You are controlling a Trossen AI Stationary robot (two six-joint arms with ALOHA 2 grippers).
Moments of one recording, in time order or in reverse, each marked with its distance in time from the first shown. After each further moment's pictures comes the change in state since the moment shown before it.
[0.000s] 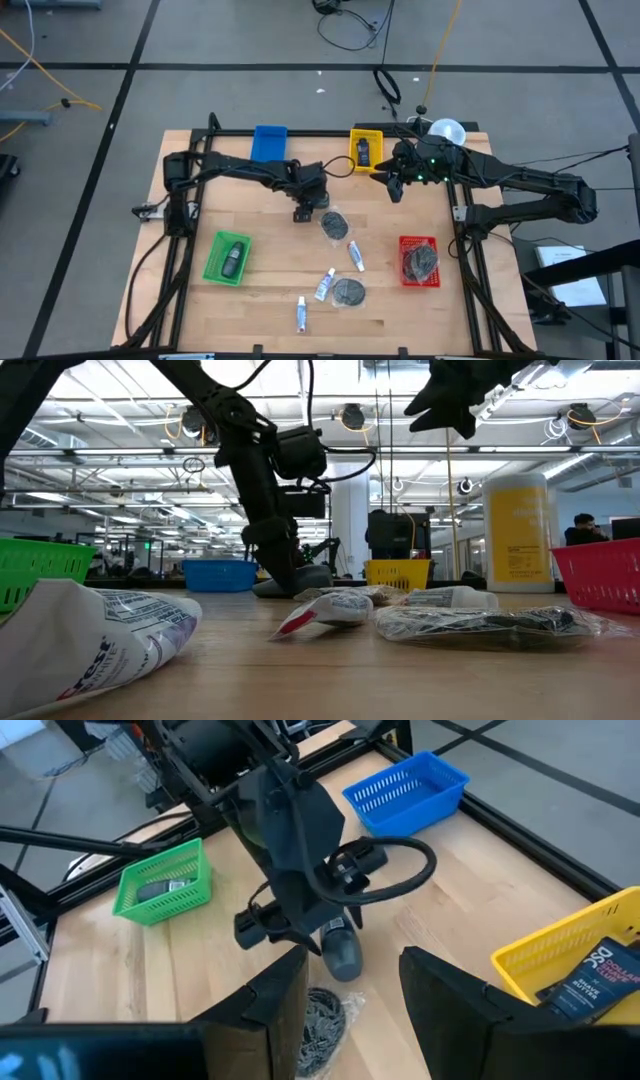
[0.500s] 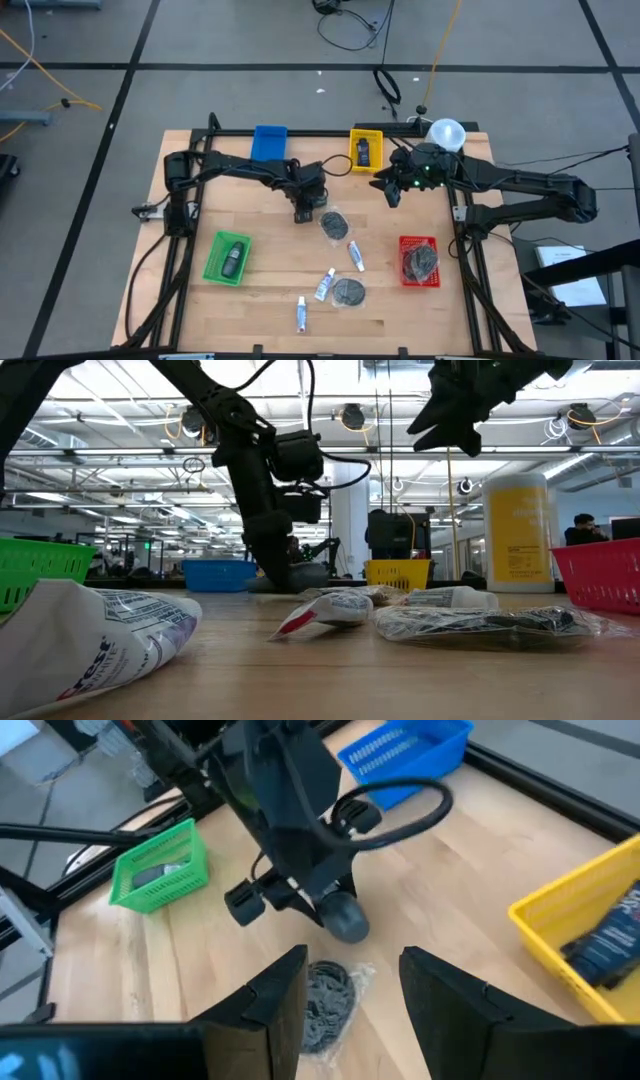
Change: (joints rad) left arm 0.004 -0.015 -0.001 -0.061 0.053 -0.174; right arm 0.021 0.000 -0.097 0.058 -0.005 0.087
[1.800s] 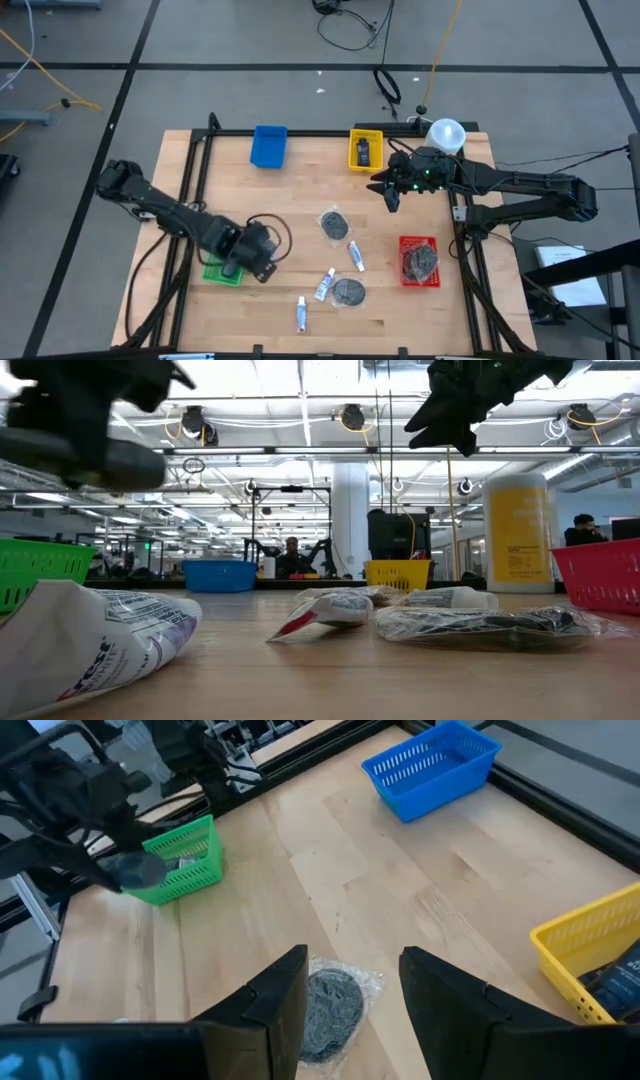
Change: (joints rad) left arm -0.725 -0.491 -0.130 -0.492 -0.175 -1.458; right arm 0.024 0.000 -0.025 0.061 -0.001 -0.064
